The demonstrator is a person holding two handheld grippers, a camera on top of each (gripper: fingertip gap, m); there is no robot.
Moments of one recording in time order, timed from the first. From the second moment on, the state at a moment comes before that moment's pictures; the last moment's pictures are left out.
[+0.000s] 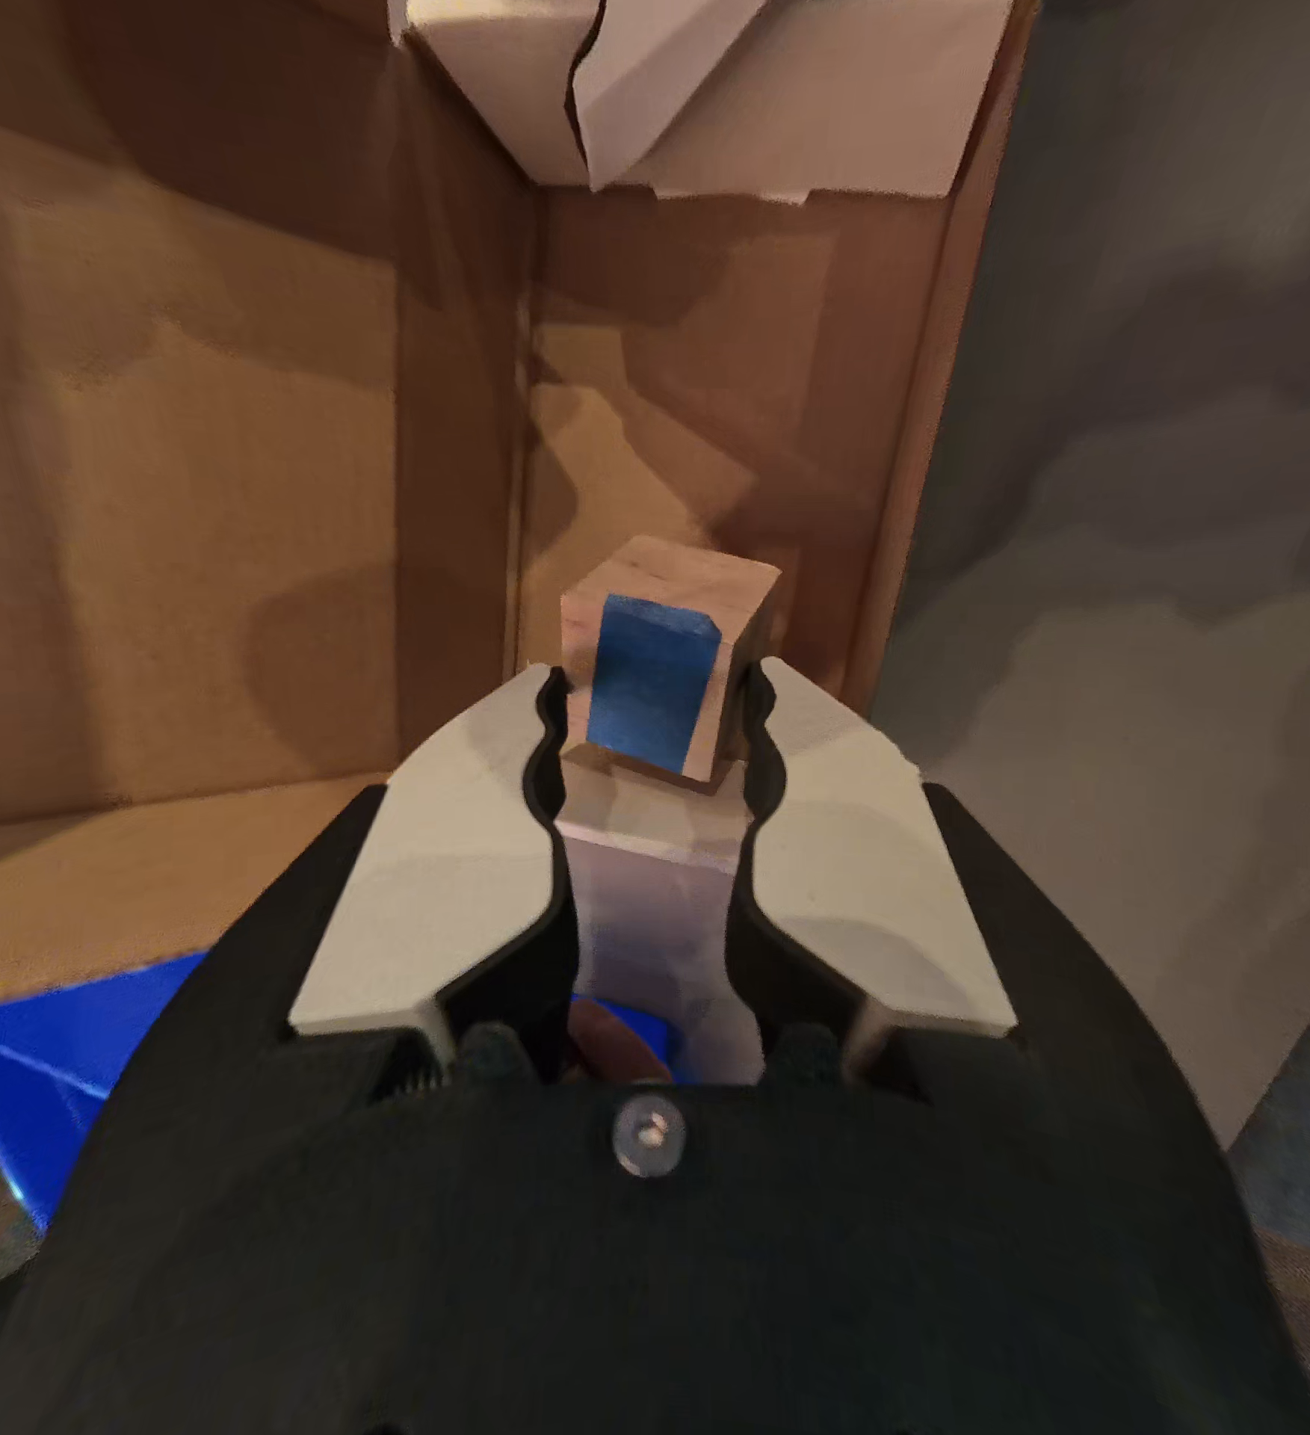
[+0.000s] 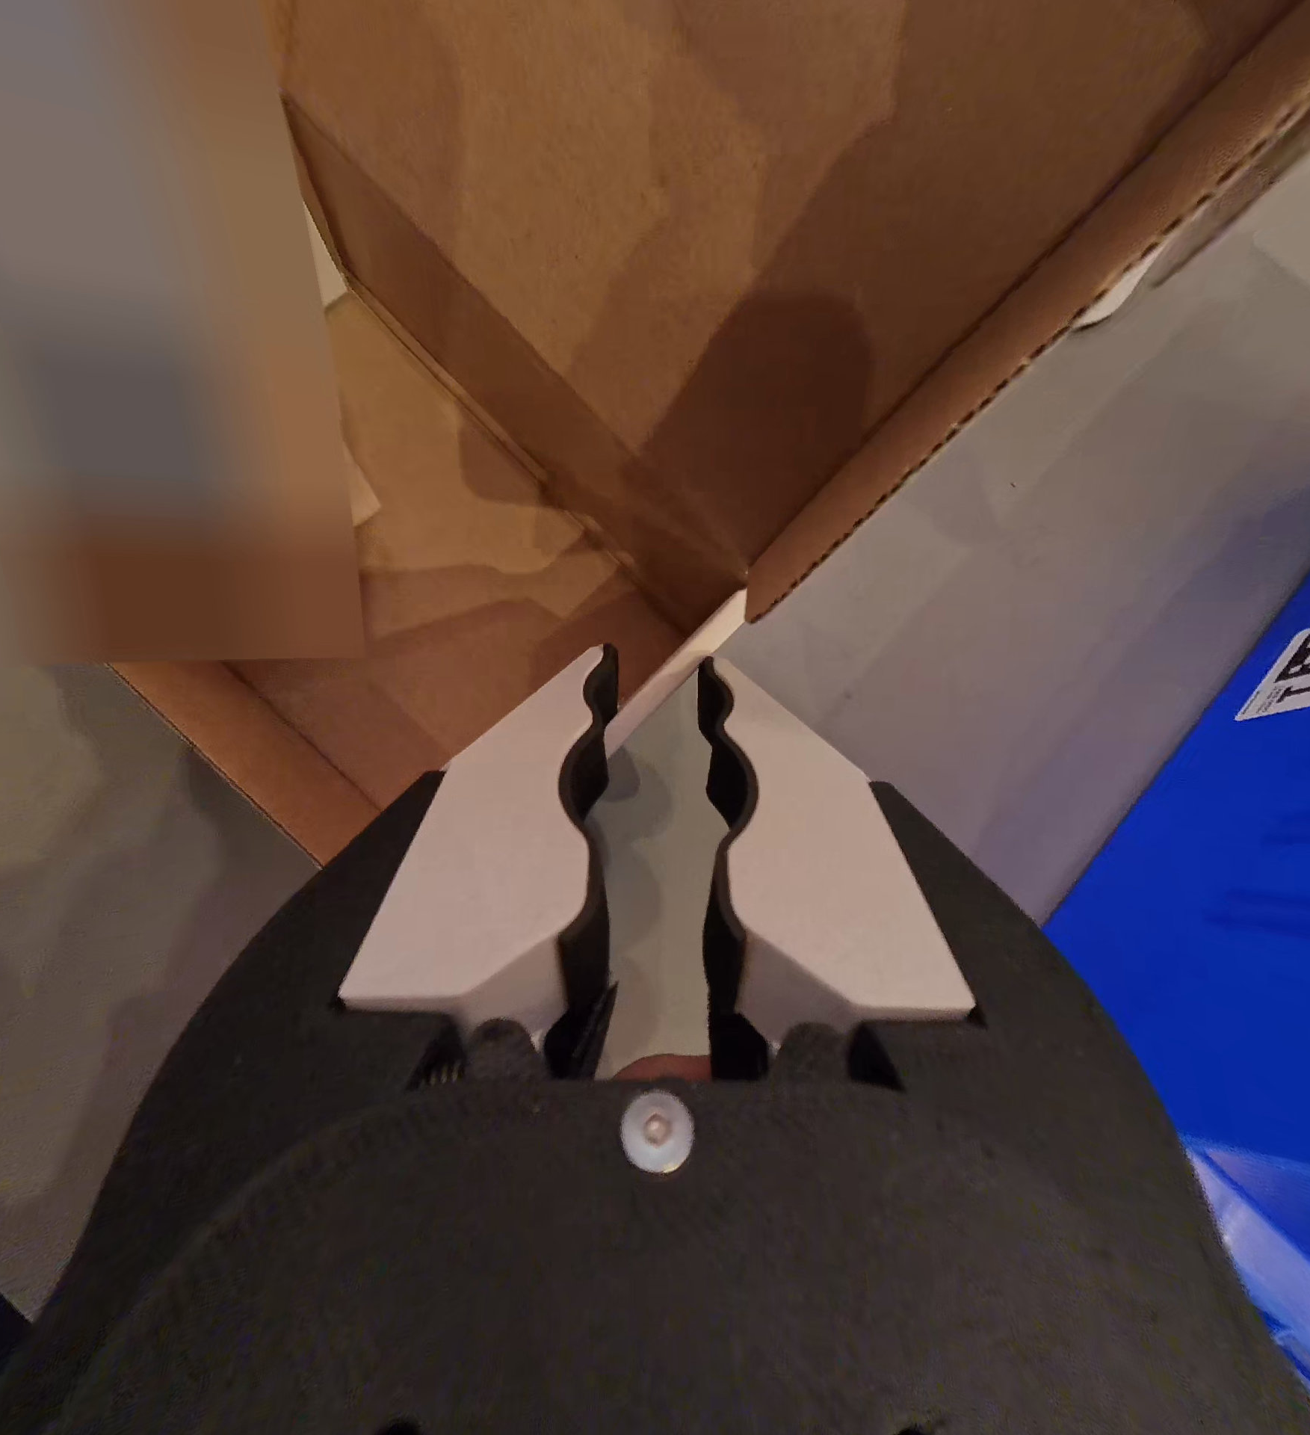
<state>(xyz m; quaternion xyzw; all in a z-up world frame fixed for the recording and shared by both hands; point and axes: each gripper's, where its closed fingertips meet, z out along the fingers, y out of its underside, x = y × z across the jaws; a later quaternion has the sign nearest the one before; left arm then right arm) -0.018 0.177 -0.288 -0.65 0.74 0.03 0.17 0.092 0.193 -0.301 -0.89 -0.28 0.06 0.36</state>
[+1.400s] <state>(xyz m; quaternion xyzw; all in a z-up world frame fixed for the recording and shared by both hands) -0.256 0.311 -0.288 -0.71 0.66 0.14 0.19 0.090 0.195 -0.301 -0.89 -0.26 0.05 0.36</state>
